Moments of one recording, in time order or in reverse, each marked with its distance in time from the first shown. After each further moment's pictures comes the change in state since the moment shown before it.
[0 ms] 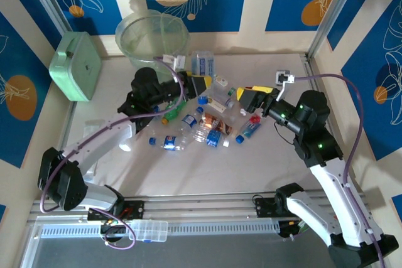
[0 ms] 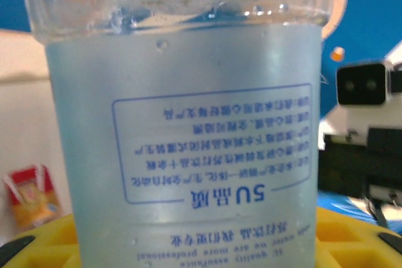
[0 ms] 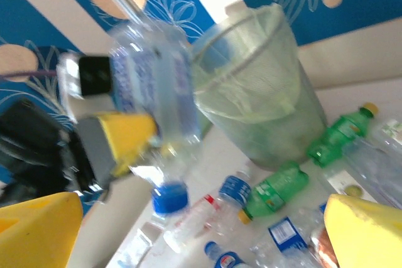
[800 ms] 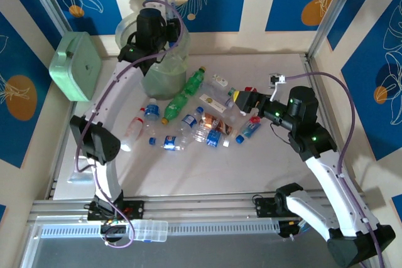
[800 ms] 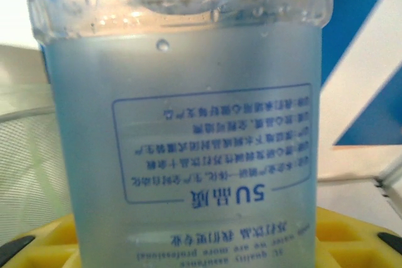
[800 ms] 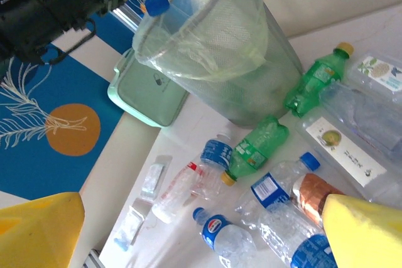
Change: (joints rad) left arm 0.204 0.533 0.943 -0.684 -0.676 0.303; right arm -0.005 0.060 -0.021 -0.089 -0.006 0.035
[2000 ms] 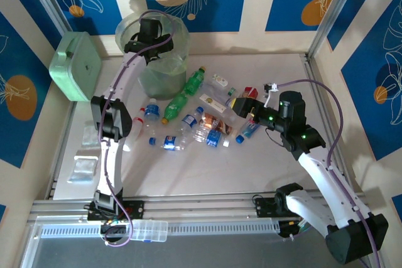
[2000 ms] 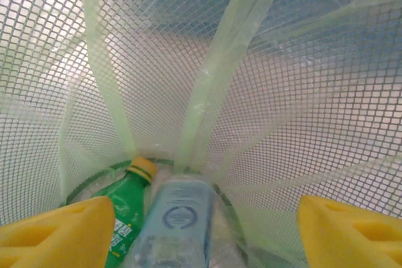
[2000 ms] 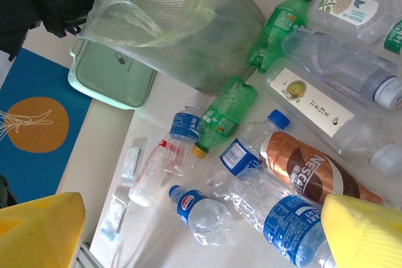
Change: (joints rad) left arm 0.137 0.363 0.230 -0.245 0.039 -0.116; right arm -0.022 0.038 -0.133 0.034 0.001 0.045
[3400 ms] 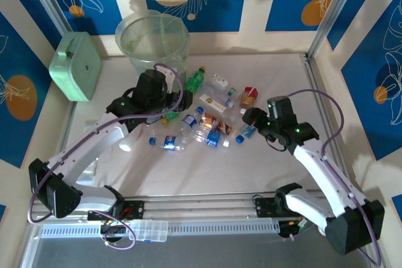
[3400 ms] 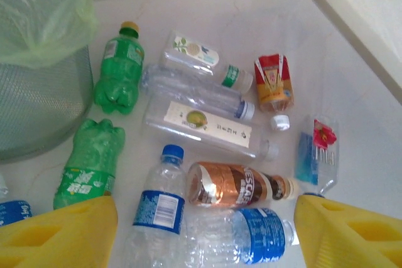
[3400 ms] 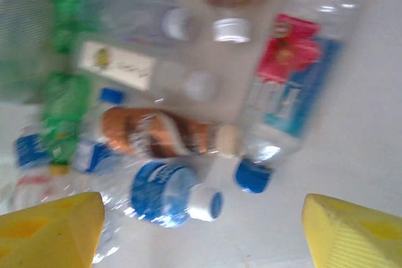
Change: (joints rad) left arm -0.381 -0.975 -1.092 0.153 0.131 0.081; right arm 0.016 0.124 0.014 -0.377 0.403 0.193
